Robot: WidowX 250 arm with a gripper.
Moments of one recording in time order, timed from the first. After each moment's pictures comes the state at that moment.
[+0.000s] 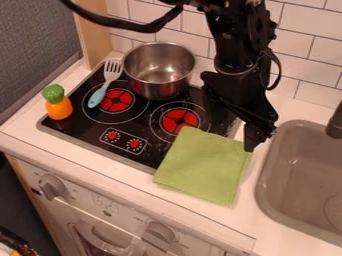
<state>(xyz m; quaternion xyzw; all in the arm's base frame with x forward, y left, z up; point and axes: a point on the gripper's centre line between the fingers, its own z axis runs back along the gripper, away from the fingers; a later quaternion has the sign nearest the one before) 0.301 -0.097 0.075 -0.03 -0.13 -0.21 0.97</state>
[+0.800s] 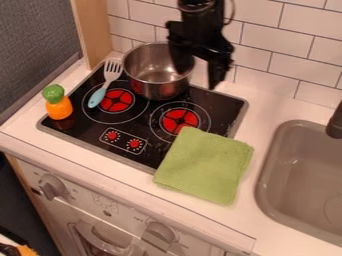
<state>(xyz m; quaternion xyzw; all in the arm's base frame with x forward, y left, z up) 0.364 0.003 0.092 0.00 -0.12 -0.11 0.99</state>
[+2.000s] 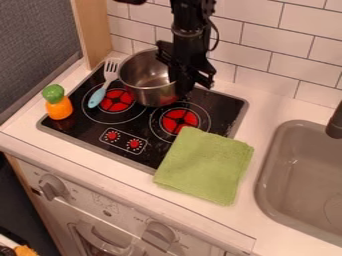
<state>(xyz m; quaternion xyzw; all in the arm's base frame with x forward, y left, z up) 0.378 0.020 0.047 0.04 -0.06 -0.12 0.99</state>
